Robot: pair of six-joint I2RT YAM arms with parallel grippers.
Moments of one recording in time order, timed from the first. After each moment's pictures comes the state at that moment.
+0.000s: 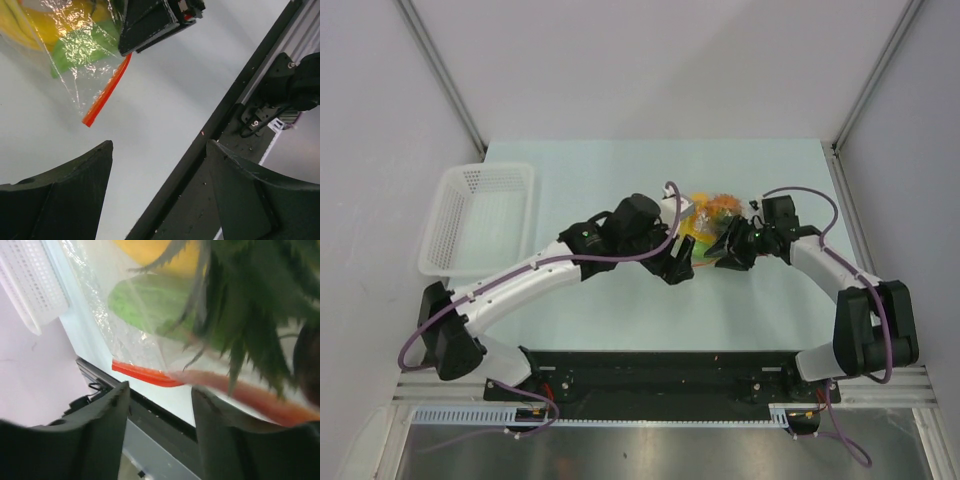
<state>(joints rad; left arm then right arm) -0.92 1.42 1.30 -0.54 0.19 -0.27 0.19 1.43 0.86 -0.36 -0.60 0.73</state>
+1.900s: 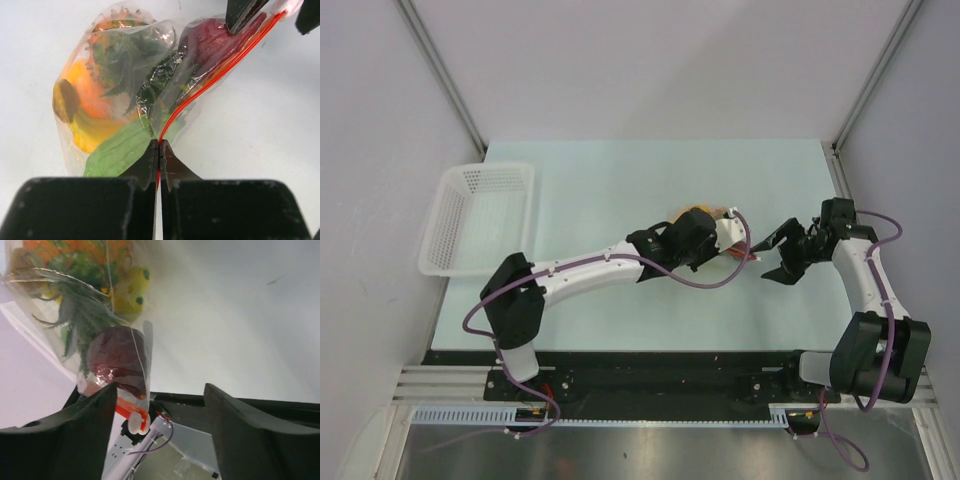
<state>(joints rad) -1.06 1.79 1.42 -0.26 -0.16 0.25 -0.18 1.28 0.95 -0.88 -0.55 0.76</state>
